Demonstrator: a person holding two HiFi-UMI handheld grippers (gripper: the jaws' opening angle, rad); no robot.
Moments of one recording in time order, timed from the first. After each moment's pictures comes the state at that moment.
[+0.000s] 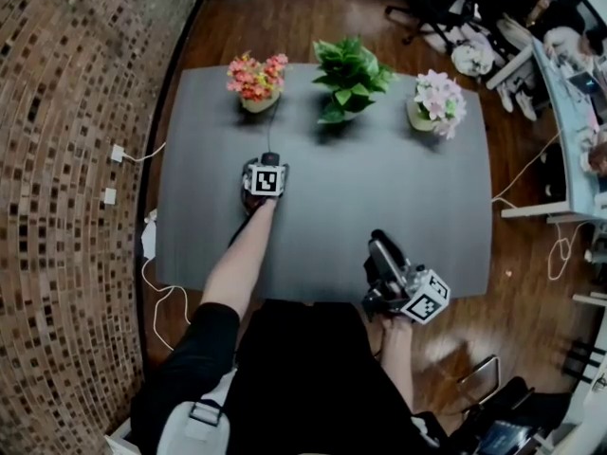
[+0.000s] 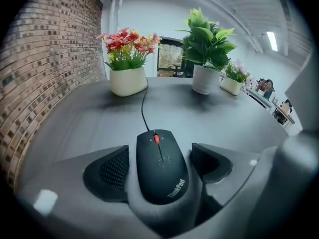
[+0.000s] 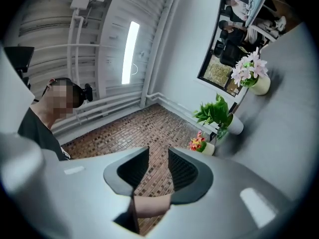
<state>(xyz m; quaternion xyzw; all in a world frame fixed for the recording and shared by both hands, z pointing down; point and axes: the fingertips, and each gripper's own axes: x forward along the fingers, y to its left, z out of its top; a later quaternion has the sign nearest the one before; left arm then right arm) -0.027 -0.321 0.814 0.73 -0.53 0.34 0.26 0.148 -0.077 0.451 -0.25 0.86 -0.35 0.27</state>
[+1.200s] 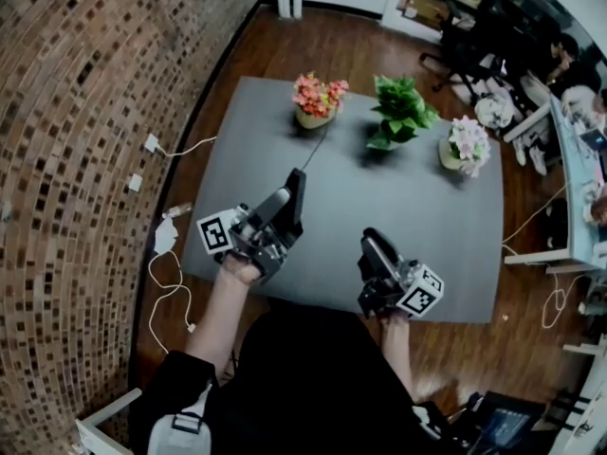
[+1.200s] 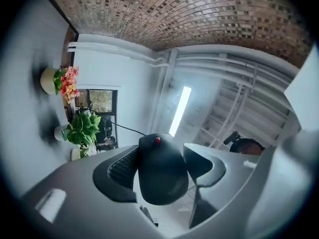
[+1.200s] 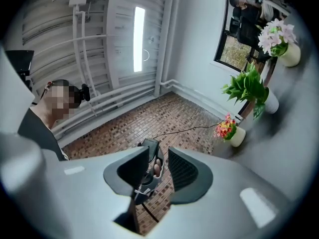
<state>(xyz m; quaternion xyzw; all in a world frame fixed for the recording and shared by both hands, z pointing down) -0.065 -0.136 0.380 0.75 -0.06 -0.44 0.49 0.096 -0.075 0.442 -0.20 0.88 -0.35 0.26</state>
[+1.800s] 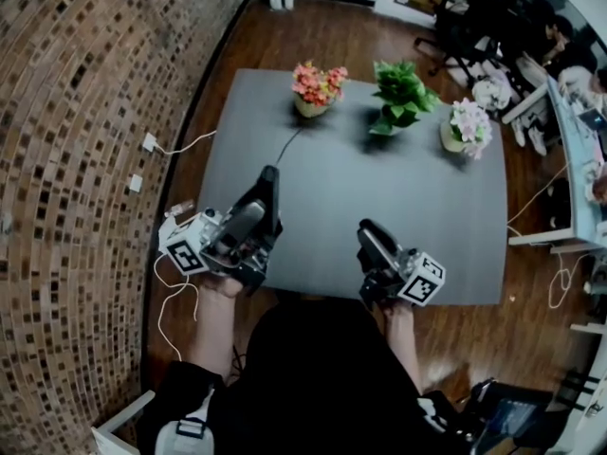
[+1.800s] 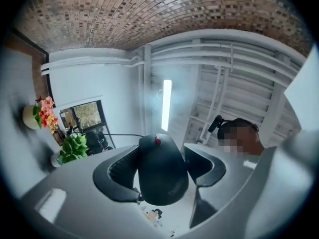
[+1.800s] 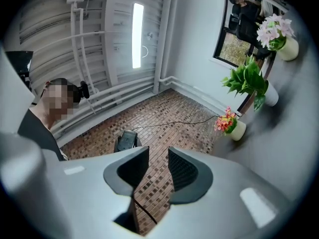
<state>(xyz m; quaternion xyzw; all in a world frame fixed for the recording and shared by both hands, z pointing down) -0.109 -0.088 0.305 0.83 -0.08 -0.42 0.36 0.069 -0.064 0.449 -0.20 0.88 -0.36 0.25</state>
